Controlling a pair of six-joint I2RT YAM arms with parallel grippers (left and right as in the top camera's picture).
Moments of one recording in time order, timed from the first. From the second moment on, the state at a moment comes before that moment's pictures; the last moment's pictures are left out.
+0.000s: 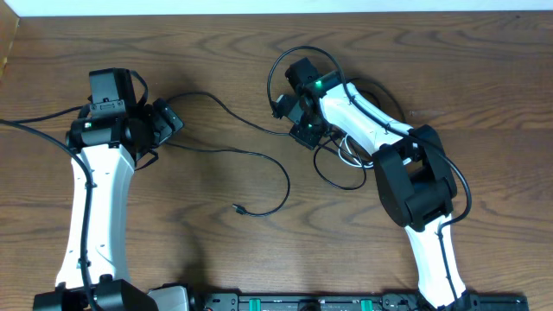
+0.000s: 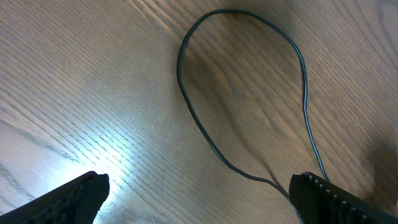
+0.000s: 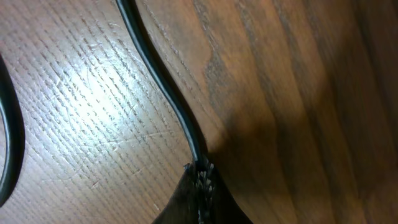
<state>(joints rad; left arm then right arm) 0.16 1.44 1.23 -0.92 -0.01 -0.54 0.54 2.30 1.79 -0.93 -0.12 -0.45</state>
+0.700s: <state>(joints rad) 0.16 1.44 1.23 -0.92 -0.01 -0.54 0.53 1.88 2.20 -0.97 -0.07 -0.30</state>
